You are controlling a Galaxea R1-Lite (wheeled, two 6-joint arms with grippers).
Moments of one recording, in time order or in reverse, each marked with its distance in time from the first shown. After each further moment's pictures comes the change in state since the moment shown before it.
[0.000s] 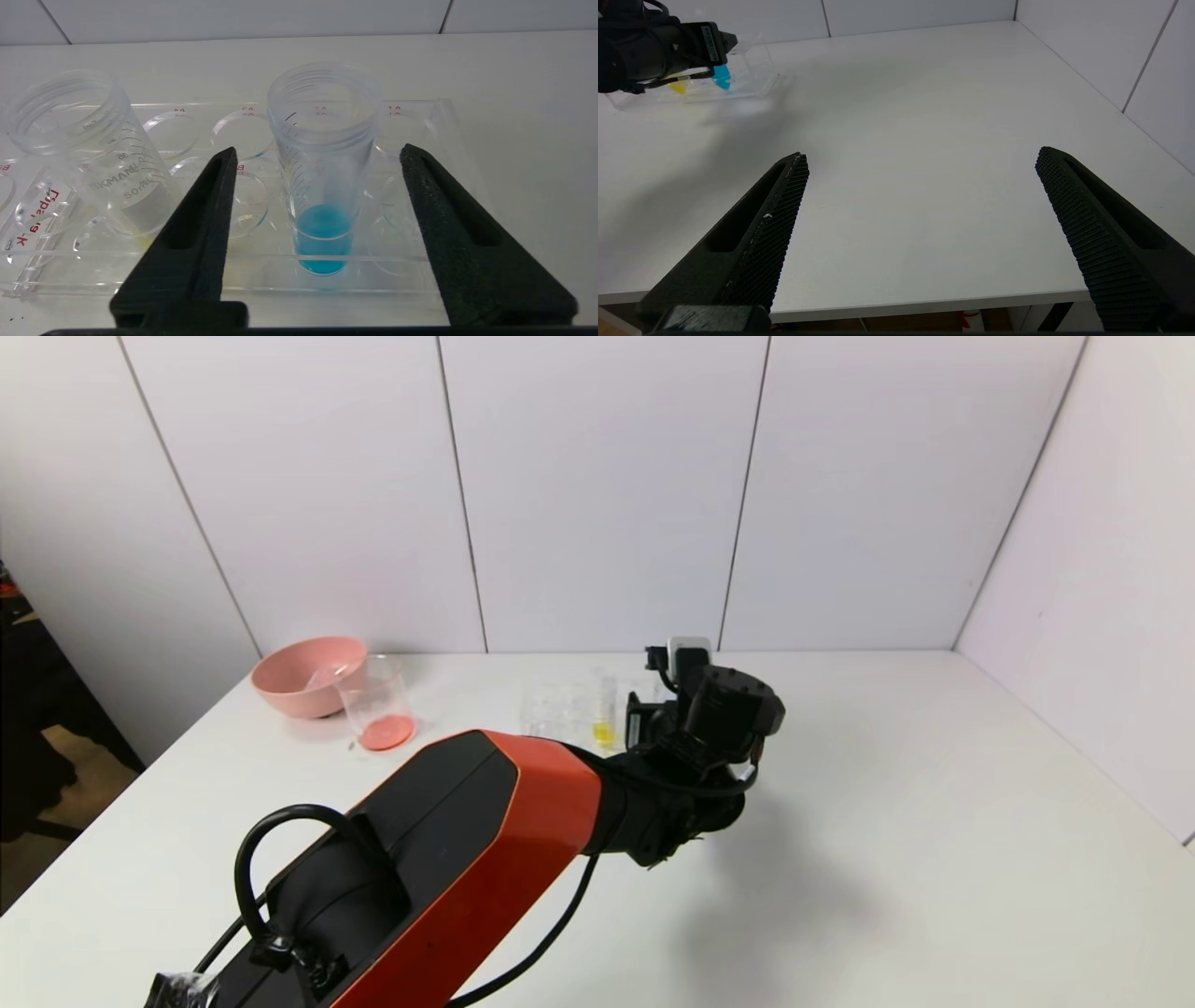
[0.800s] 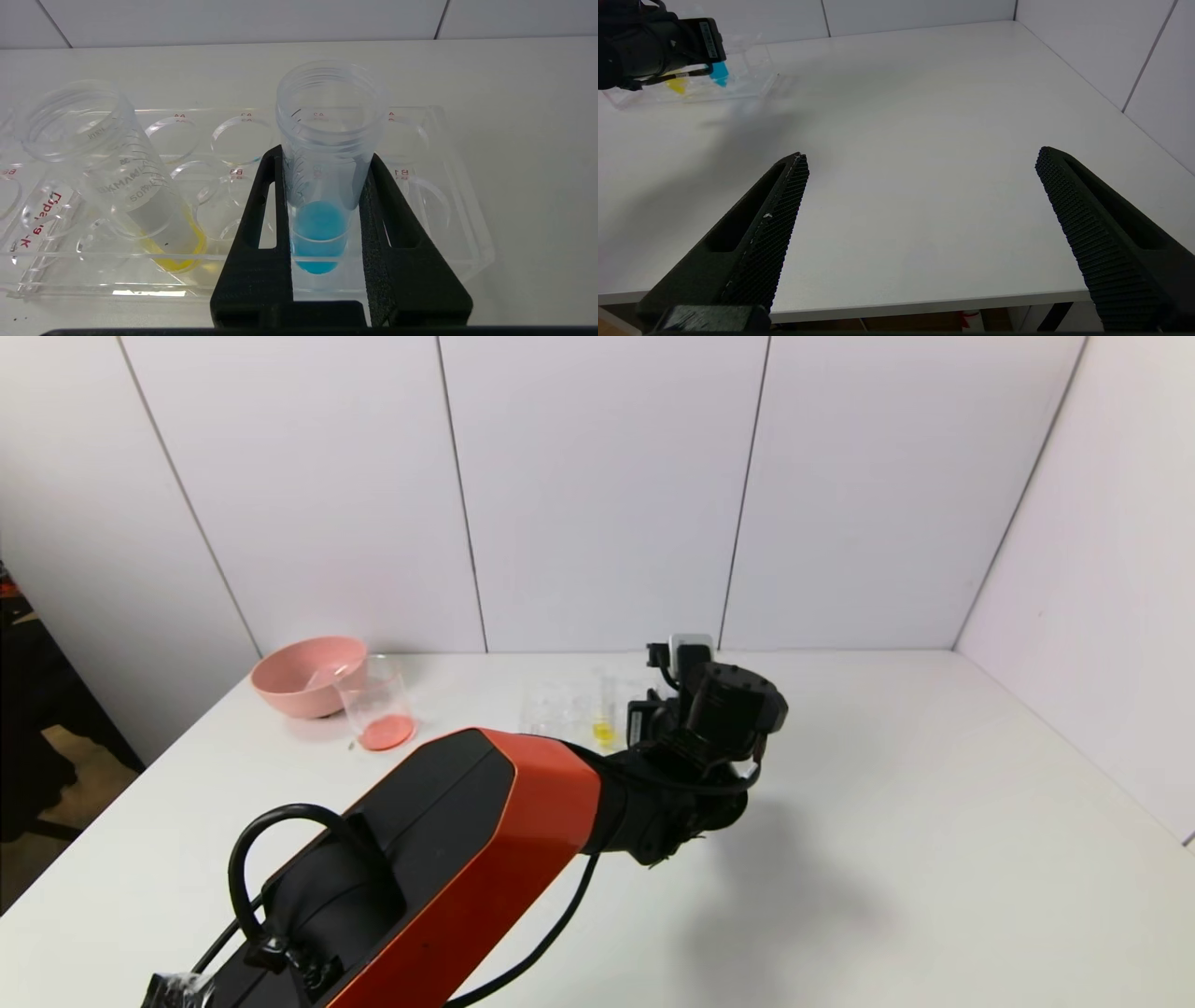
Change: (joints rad) left arm -0.002 -0.013 0.000 0.000 0.004 0.006; right arm 0.000 0.000 0.000 0.000 0.000 0.000
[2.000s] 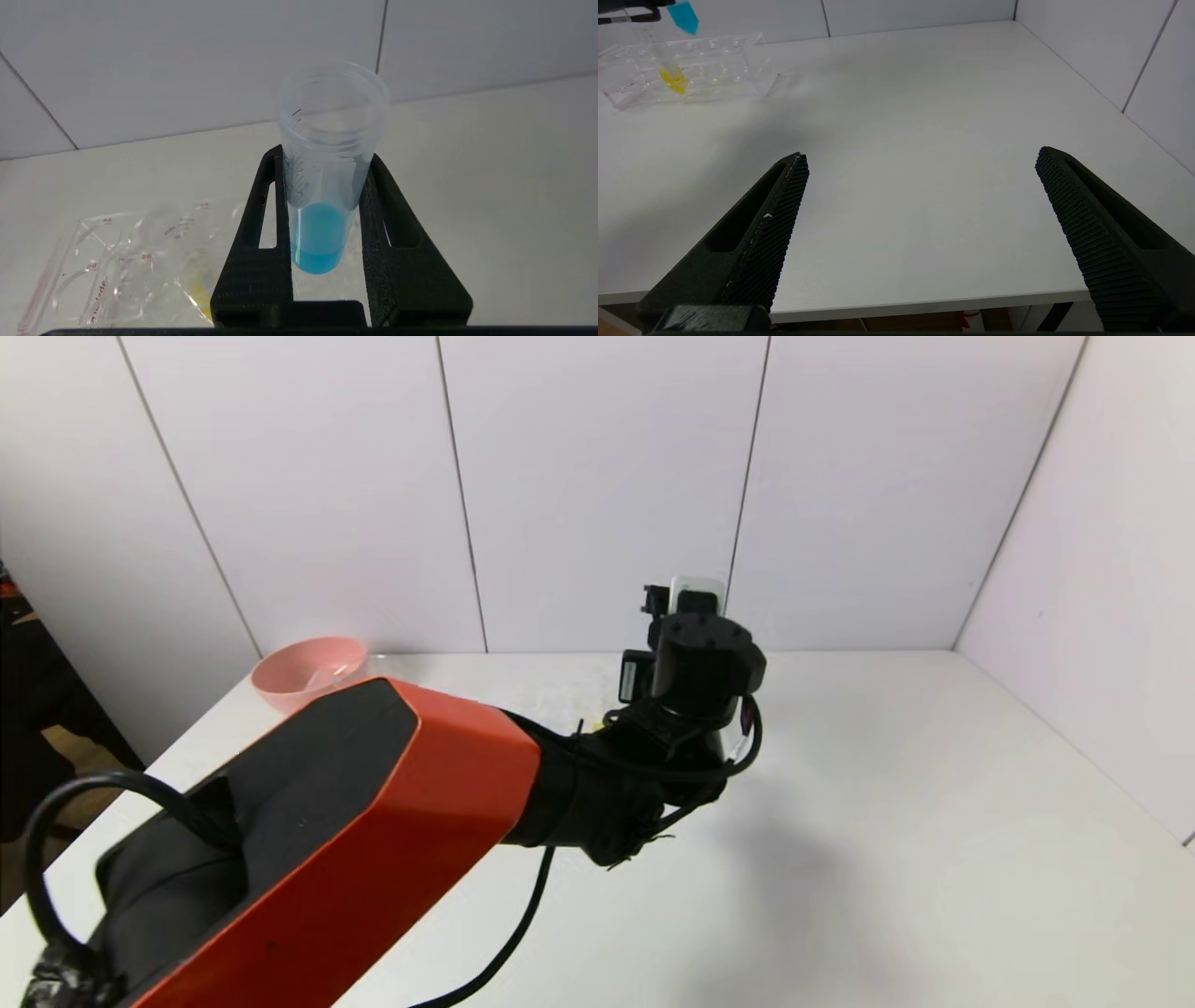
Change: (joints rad) left arm -0.006 -0.227 0.306 -0.280 -0.181 0.200; right arm 0.000 0.000 0.000 0.000 0.000 0.000
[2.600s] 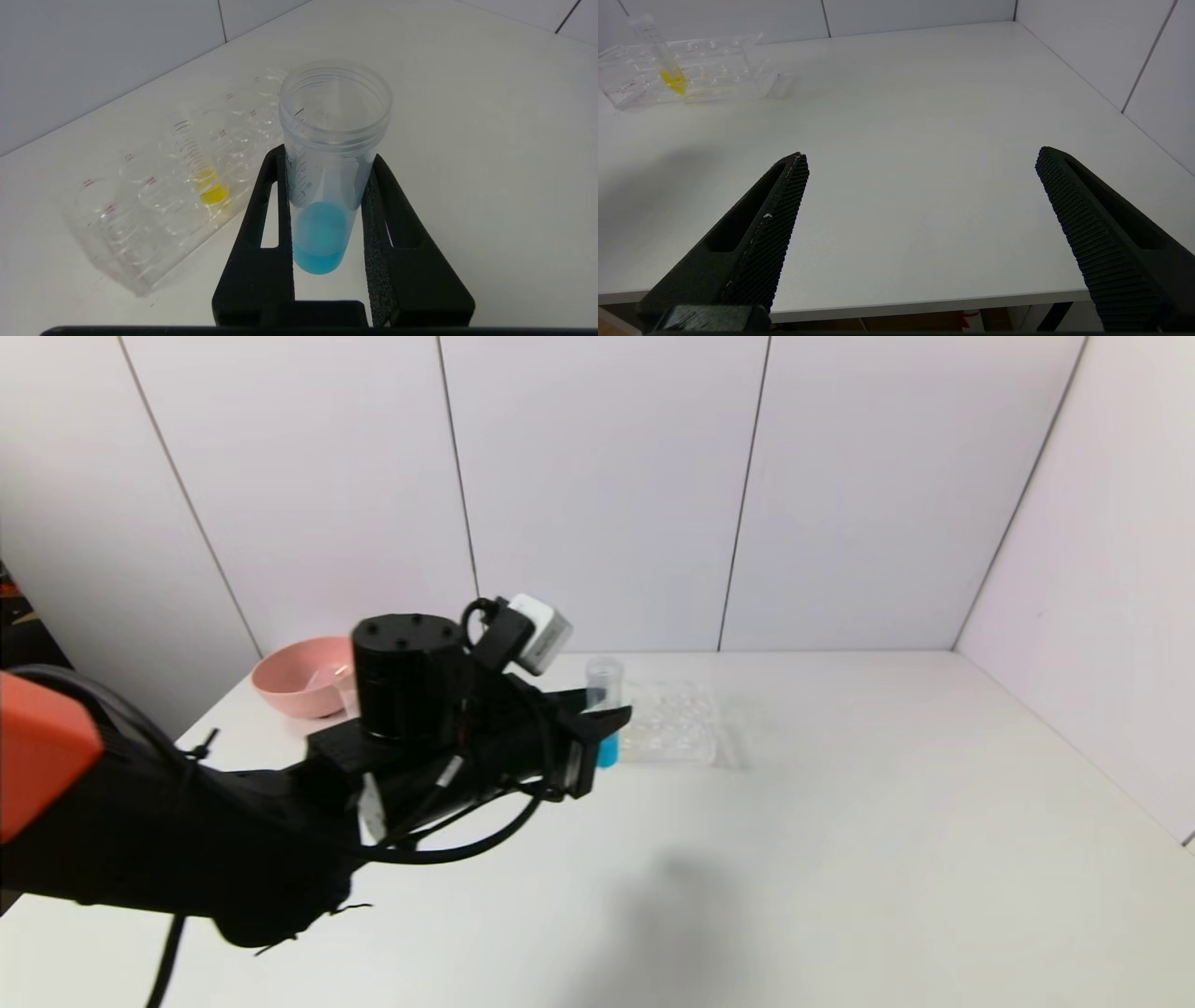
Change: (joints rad) left arm 0.251 -0.523 0.801 -0.184 -0.907 0.049; right arm 0.000 0.000 0.000 0.000 0.000 0.000
